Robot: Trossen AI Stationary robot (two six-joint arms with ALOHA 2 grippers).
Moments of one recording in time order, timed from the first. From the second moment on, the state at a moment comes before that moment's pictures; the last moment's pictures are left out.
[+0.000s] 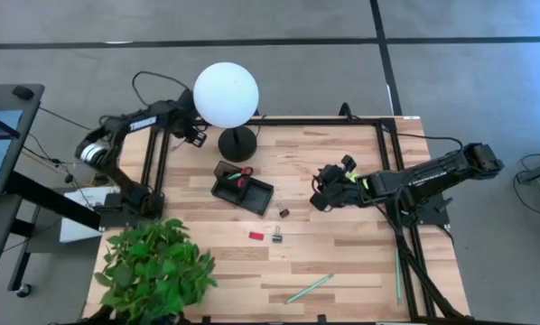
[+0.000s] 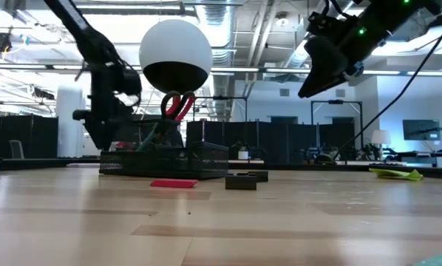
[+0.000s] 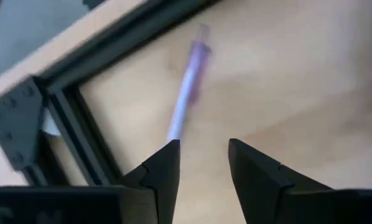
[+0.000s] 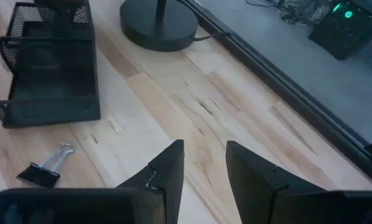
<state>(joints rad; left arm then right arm) 1.06 1.58 0.96 -0.69 -0.19 0.00 0.18 1.26 0.76 -0.40 0.76 0.44</state>
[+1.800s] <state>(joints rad) 1.22 1.75 0.97 -0.48 0.17 -0.07 0.16 1.26 0.76 -0.40 0.70 0.44</state>
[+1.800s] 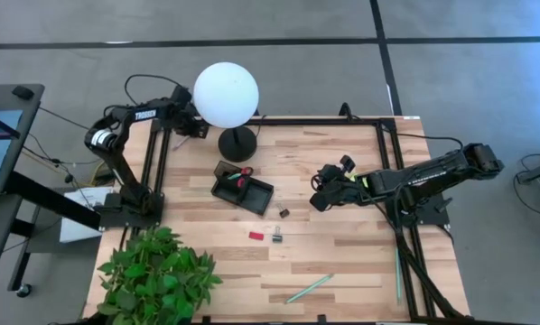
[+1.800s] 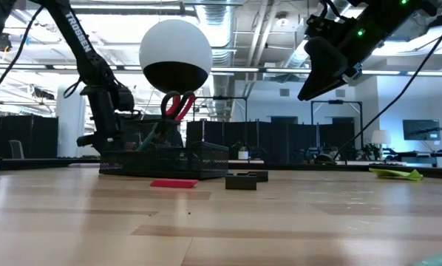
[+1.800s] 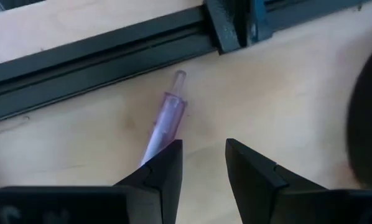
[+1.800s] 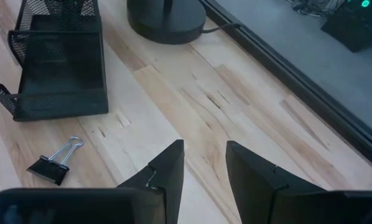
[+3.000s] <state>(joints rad) 1.19 1.75 0.99 -0.61 -0.14 0.22 0.14 1.26 0.76 -0.40 0.70 0.44</state>
